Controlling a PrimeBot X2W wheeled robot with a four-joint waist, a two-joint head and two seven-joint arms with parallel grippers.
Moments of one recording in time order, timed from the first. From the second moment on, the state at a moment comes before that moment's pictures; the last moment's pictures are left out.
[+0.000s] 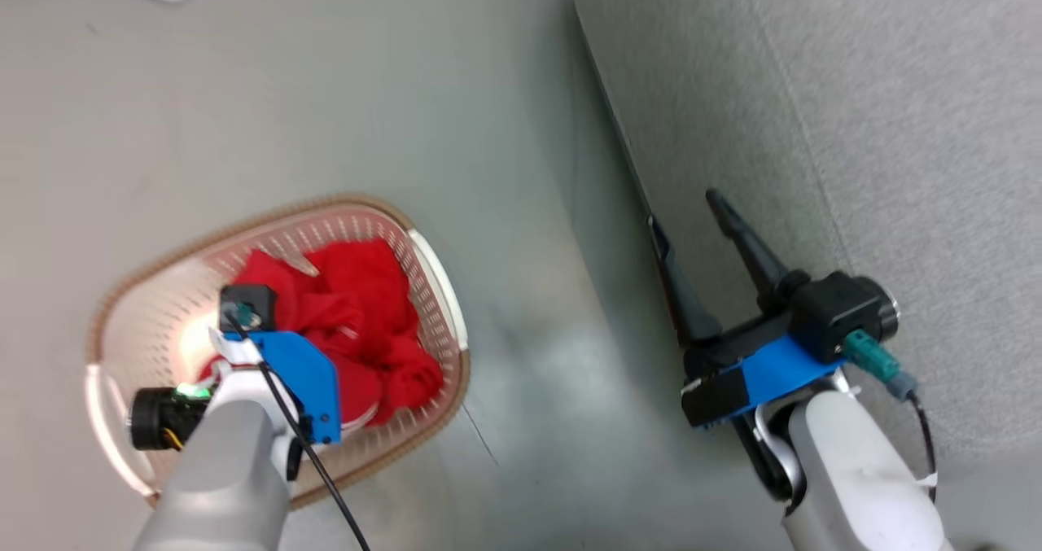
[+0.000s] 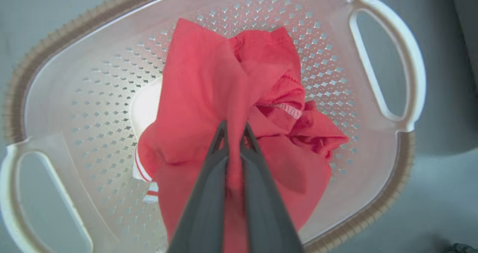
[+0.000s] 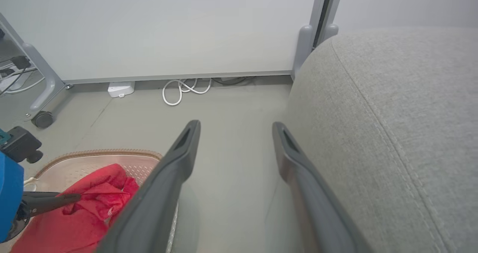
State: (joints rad) left arm -0.69 0.12 -0.21 1.19 -0.22 -0.02 0.09; right arm -0.41 -0.05 0.24 0.31 0.15 0.13 -0.26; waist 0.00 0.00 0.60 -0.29
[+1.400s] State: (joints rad) left arm -0.68 0.05 -0.78 0.67 -0.75 0.00 0.04; right arm -0.18 -0.05 0.38 0.34 0.19 0.13 -0.10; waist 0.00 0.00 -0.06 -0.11
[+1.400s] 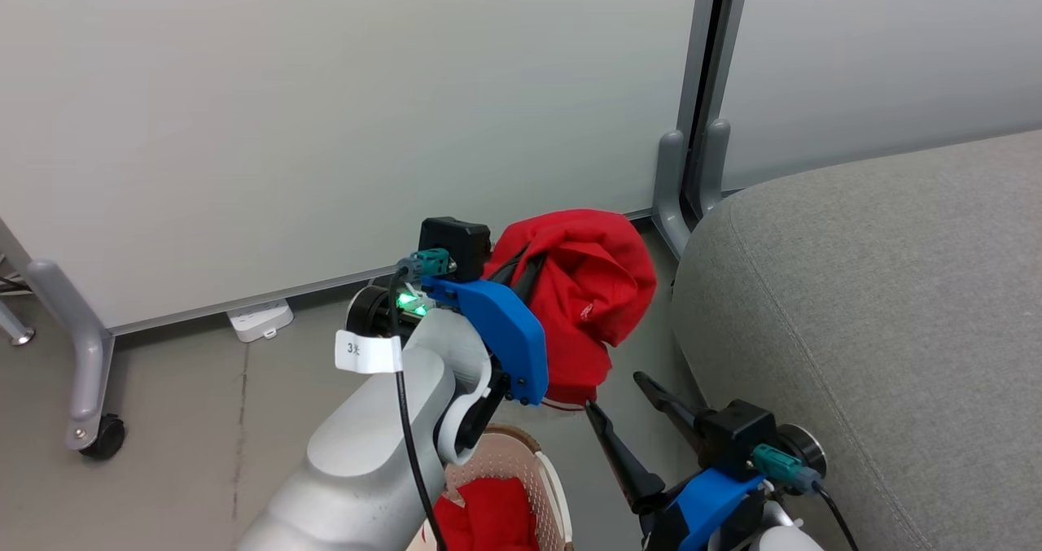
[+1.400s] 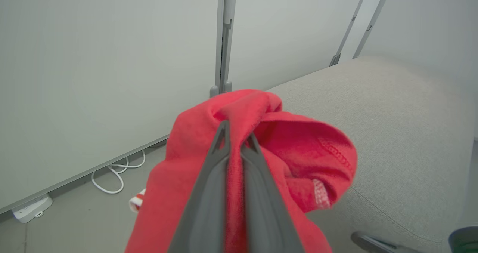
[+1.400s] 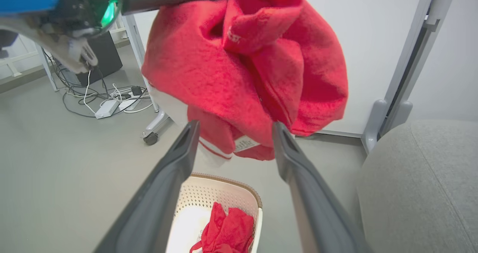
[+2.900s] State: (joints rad) left arm -0.77 0.05 -0.95 0.73 -0.93 0.03 -0.04; right arm -0.55 -0.05 0.67 0.76 0.44 0.13 -0.18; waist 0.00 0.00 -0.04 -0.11
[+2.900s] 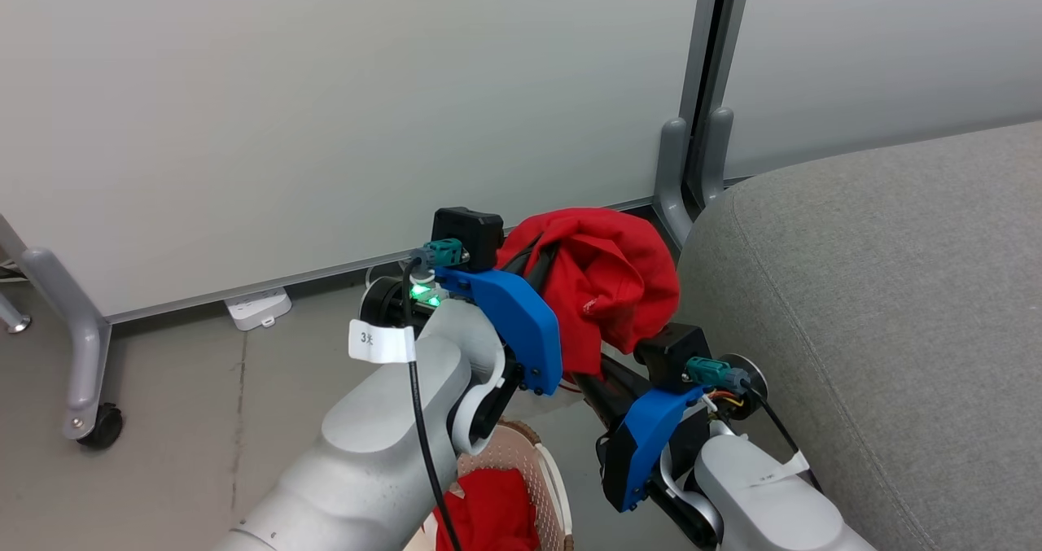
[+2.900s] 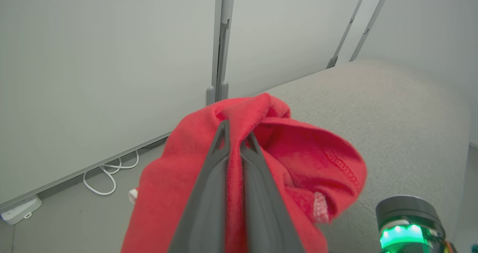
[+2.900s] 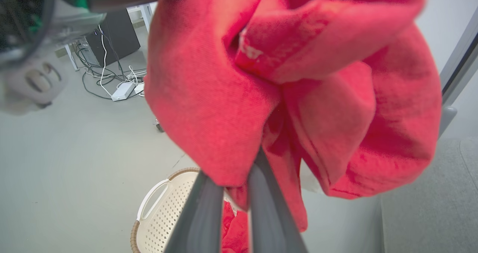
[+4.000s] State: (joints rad) left arm -0.24 0.28 -0.62 0.32 -0.64 0.03 -0.26; right arm -0.57 -0.05 0.62 0.77 0.36 0.13 -0.21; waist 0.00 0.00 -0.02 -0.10
